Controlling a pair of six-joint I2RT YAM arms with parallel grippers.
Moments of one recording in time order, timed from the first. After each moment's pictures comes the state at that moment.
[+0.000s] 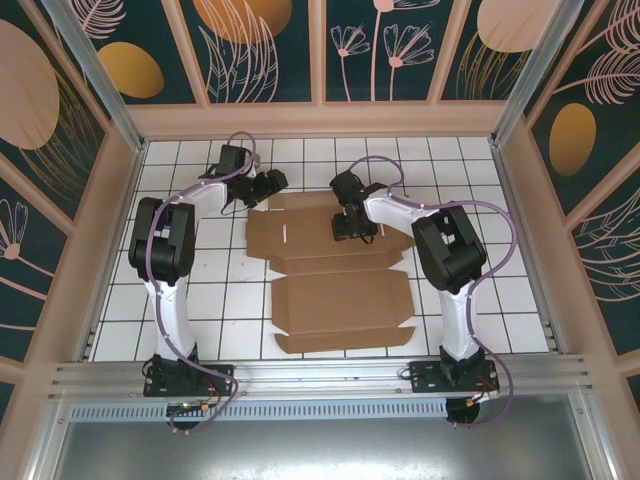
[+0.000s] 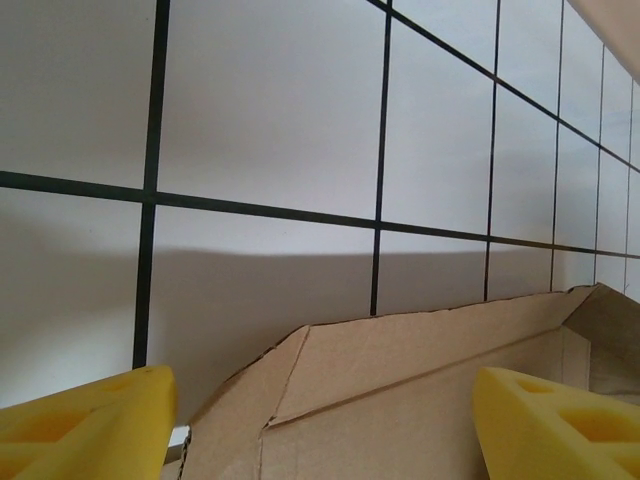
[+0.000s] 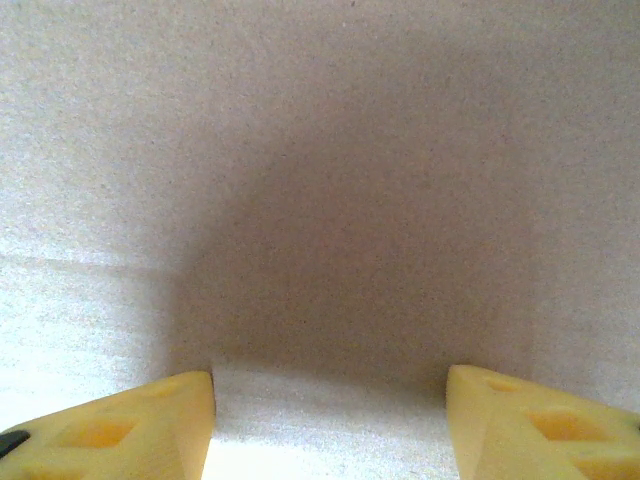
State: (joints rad) left arm -0.20 2.09 1.44 -0.20 0.47 -0.63; right arm 0.59 2.06 1.45 -0.67 0.09 0.34
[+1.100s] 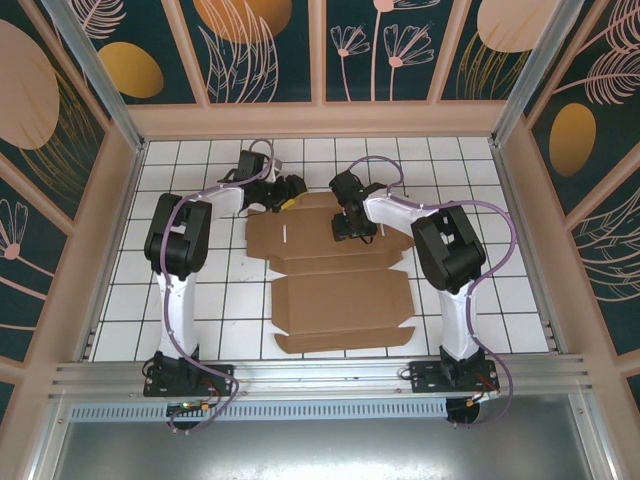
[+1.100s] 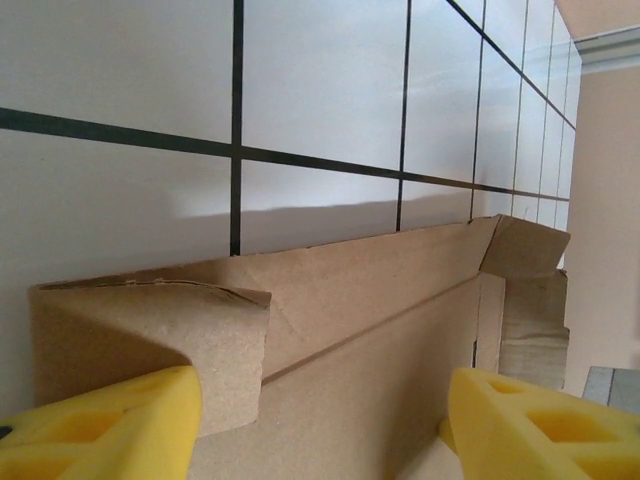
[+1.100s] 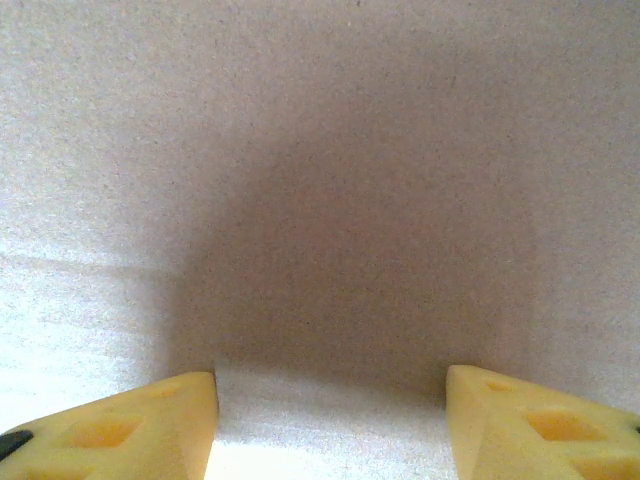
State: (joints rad) left arm -0.28 2.18 1.46 -0.09 0.63 -0.75; right arm 0.59 2.07 1.45 -0.67 0.09 0.34
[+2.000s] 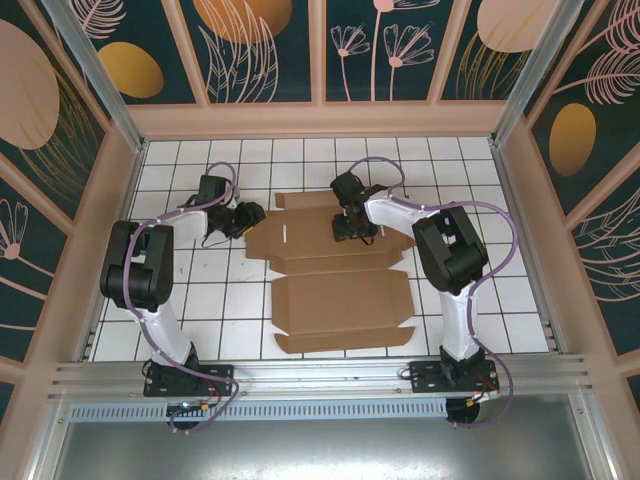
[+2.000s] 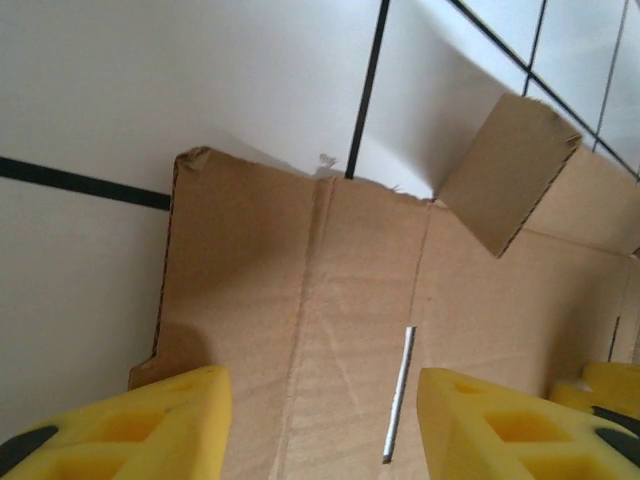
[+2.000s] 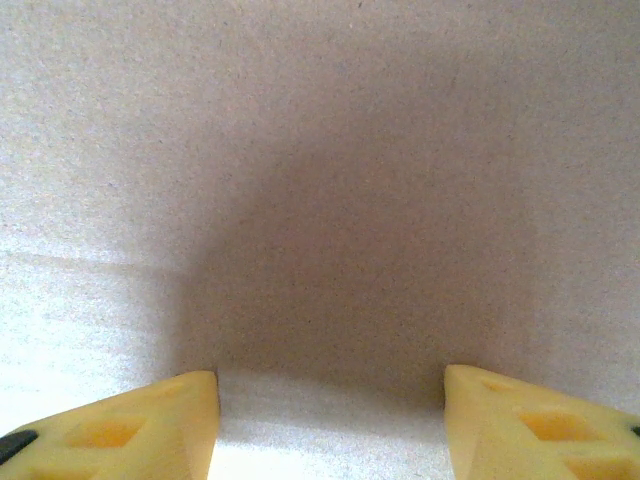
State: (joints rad) left arm -0.14 1.83 1.02 -0.17 0.45 -0.66; right arm 0.59 2.05 1.42 -0.64 0.08 0.34
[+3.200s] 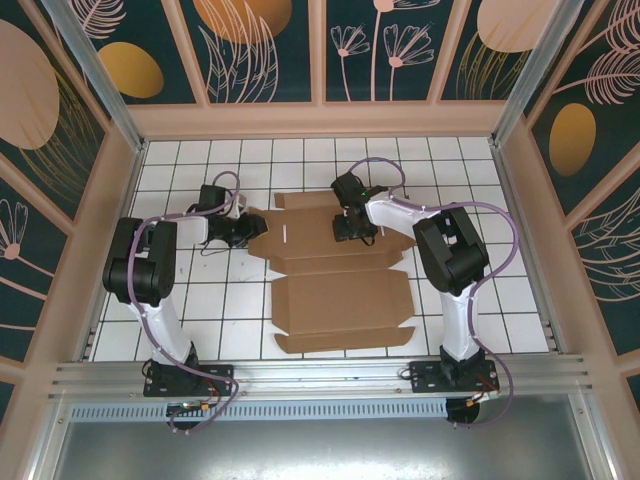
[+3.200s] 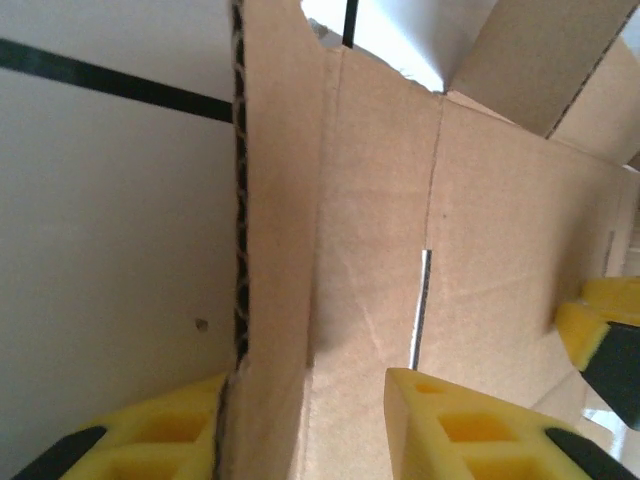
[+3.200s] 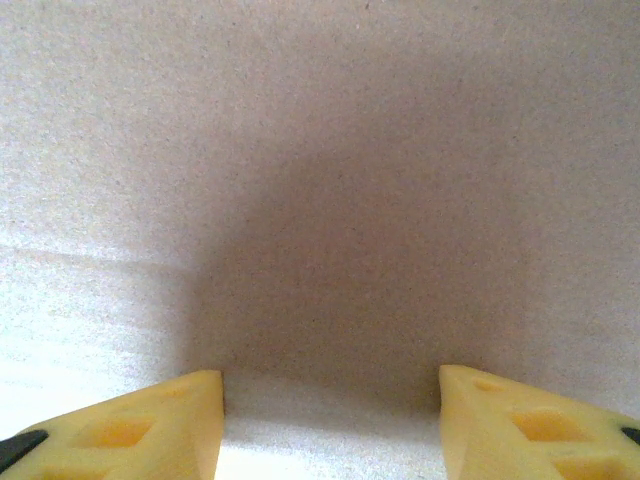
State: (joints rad) left arm -0.13 1.87 0.95 -0.09 0.64 -0.59; right arm 0.59 2.04 1.40 -0.62 0.07 0.33
